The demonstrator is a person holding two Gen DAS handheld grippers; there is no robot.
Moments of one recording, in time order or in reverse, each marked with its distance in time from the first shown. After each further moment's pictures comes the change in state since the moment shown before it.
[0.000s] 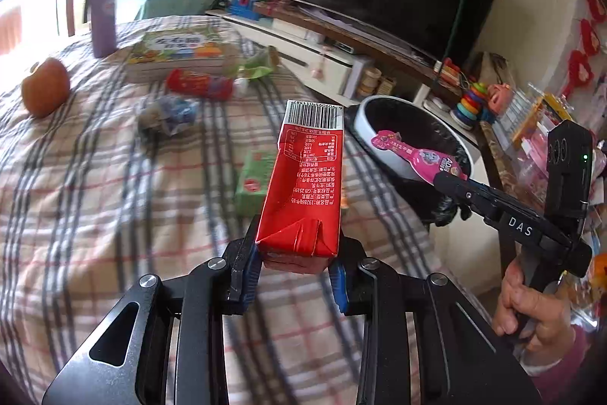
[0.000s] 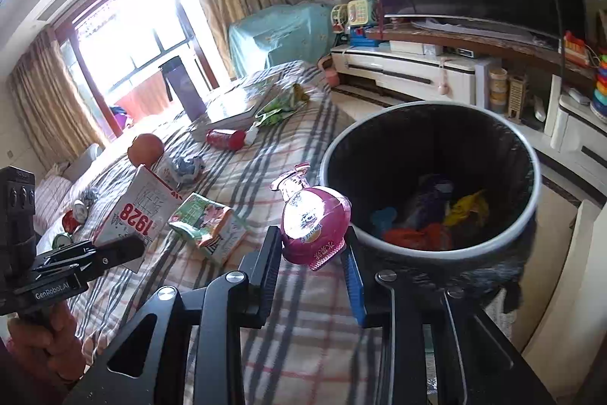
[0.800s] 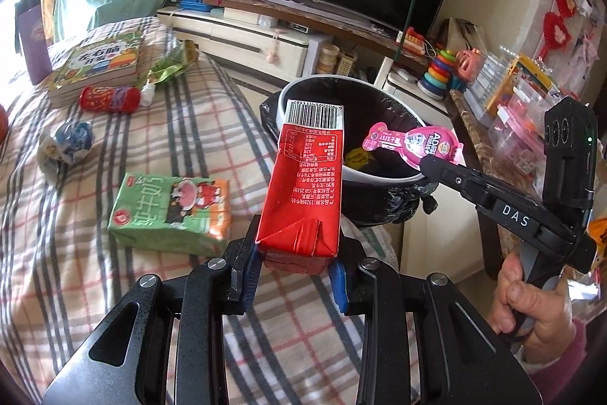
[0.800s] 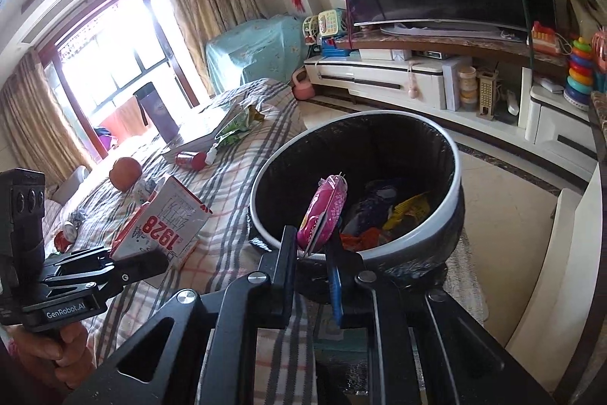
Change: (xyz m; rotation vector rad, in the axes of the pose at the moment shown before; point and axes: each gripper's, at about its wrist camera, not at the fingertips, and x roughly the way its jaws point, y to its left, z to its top) left arm 0.041 -0.072 0.016 0.118 0.065 -0.083; right arm -0.024 -0.049 0.004 0.060 -0.040 -0.051
